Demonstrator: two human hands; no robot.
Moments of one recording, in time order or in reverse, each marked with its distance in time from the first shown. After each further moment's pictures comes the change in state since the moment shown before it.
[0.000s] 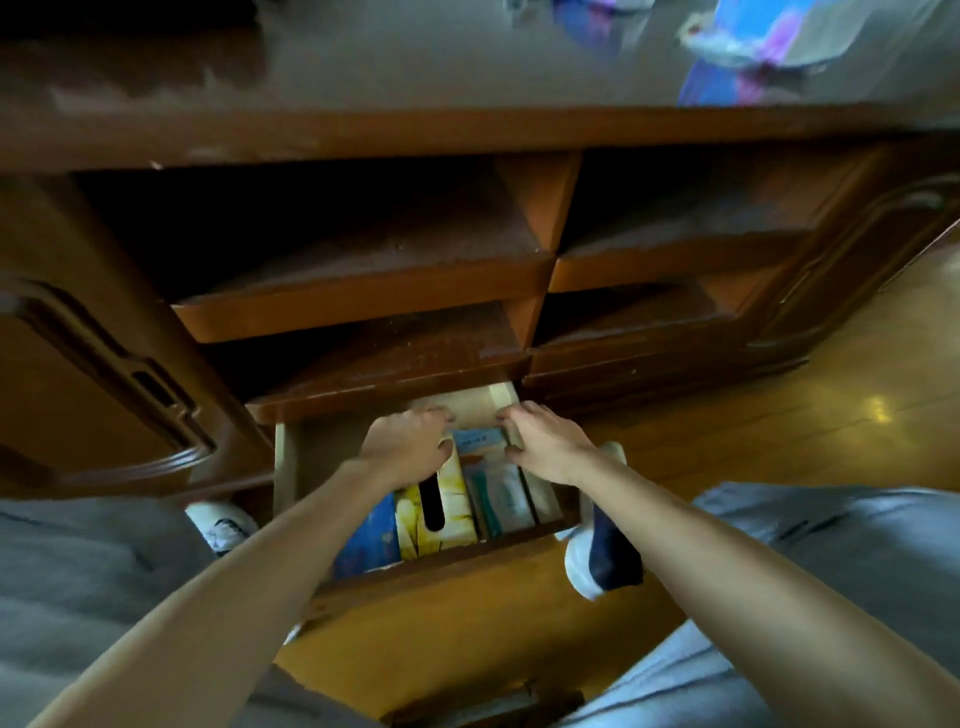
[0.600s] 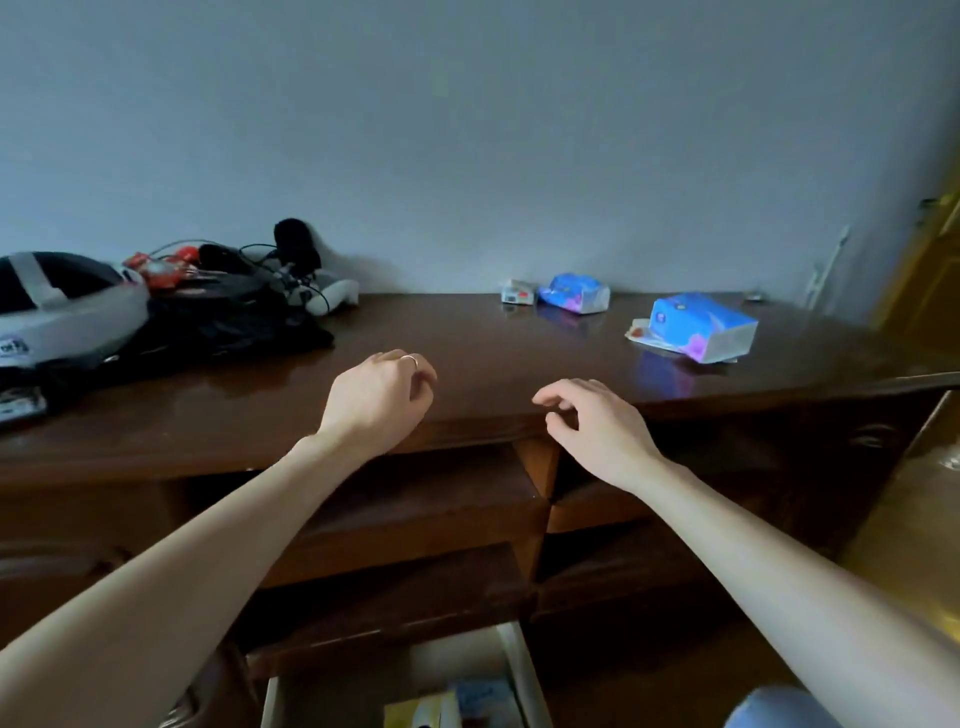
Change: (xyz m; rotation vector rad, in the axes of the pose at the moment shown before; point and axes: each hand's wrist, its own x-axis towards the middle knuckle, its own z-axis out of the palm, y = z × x) left_hand 0.022 0.014 -0.326 -0.003 0.850 0.053; right_hand 0.000 -0.071 -0.314 -0.006 0.745 -0.168
